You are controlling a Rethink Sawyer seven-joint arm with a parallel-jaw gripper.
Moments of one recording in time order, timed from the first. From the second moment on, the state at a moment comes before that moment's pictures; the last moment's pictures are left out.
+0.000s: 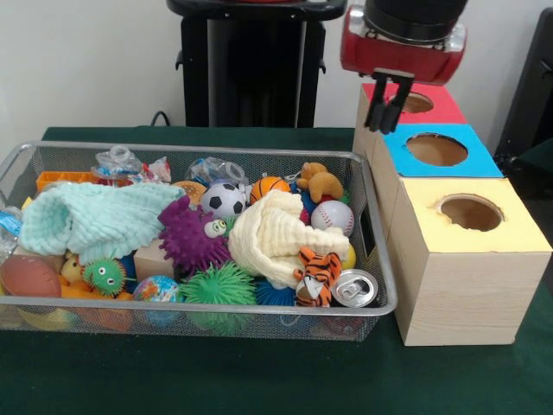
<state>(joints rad) -0.06 -0.58 -0.09 1.20 -0.01 1.14 1.83</state>
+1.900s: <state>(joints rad) -0.21 -0.61 0.01 1.32 -0.12 0.99 1.83</state>
